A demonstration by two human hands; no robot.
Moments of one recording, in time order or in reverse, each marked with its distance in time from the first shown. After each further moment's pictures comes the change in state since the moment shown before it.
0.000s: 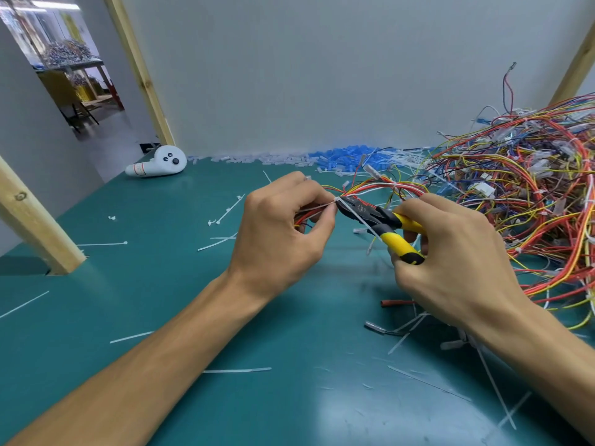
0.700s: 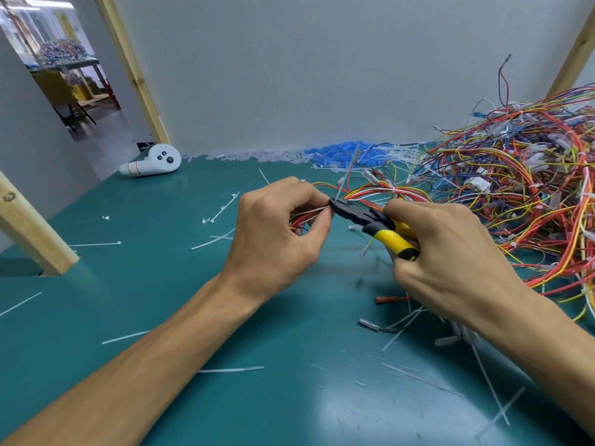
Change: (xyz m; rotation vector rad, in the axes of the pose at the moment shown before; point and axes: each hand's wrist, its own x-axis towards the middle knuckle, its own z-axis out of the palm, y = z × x) left_hand -0.004 0.004 0.002 -0.003 -0.029 -0.038; right_hand 0.005 0.002 -0.006 -0.031 -0.160 -0.042
